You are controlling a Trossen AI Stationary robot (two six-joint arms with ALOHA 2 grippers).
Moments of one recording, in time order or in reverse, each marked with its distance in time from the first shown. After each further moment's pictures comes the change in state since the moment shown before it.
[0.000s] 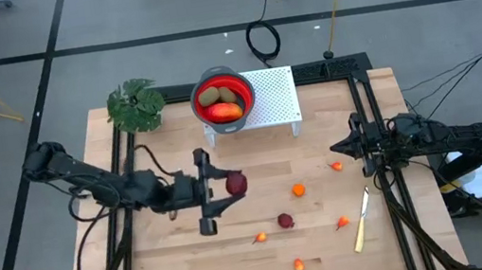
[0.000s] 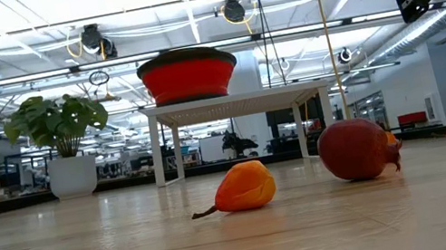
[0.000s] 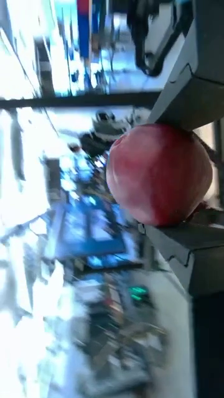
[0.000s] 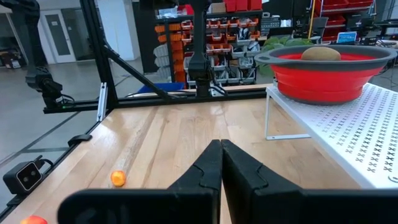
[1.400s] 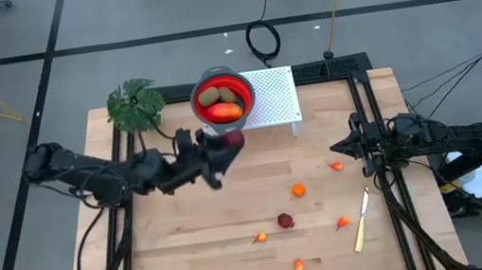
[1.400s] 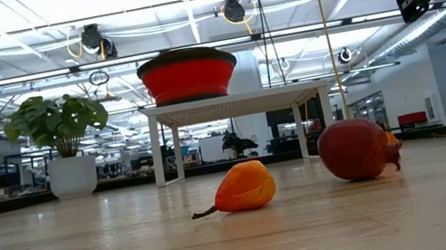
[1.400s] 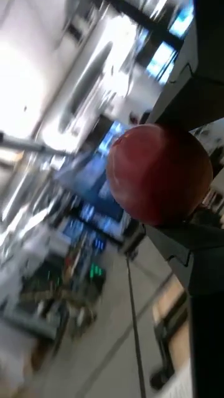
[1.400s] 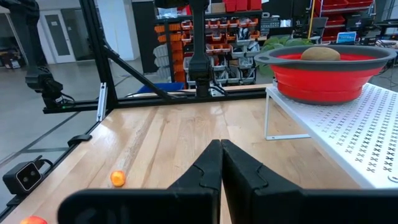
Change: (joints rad) left arm 0.175 0.000 0.000 0.010 -0.161 -0.643; right arm 0.000 0.000 0.000 0.000 0.003 0.000
